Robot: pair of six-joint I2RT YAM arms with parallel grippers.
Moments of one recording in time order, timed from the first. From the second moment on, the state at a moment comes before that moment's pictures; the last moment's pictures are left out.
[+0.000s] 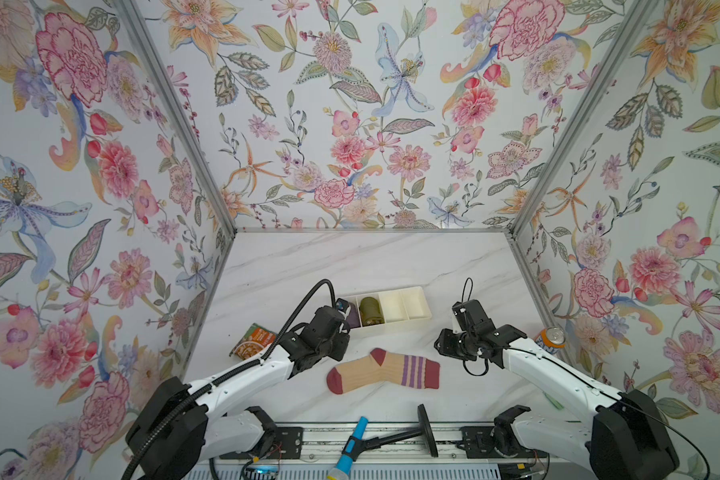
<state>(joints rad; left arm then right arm) -0.74 1.23 0.65 -0.34 -0.11 -0.23 0.47 1.19 0.64 -0.53 -0.12 0.61</state>
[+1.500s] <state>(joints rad) -0.57 1.52 0.73 -0.11 0.00 -0.14 0.43 1.62 0.93 -0.32 -0.12 0.49</state>
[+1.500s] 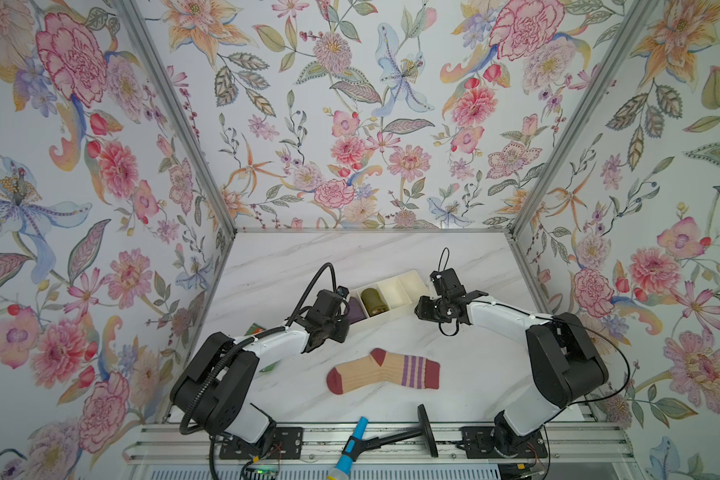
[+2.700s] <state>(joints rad) -0.55 1.33 0.86 -0.21 -0.03 -0.08 0.60 1.00 0.50 -0.66 -0.20 0.77</state>
